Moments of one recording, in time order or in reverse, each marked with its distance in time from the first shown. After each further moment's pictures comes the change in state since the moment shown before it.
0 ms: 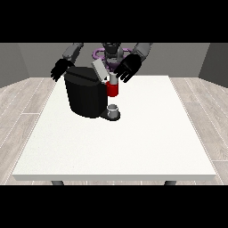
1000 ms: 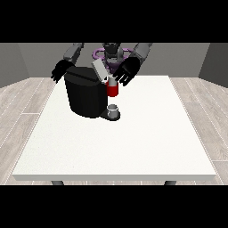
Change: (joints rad) left arm -0.015 -0.015 0.002 0.014 -0.032 0.004 0.004; right arm -0.003 0.013 -0.001 -0.007 0.005 -0.026 -0.014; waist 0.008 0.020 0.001
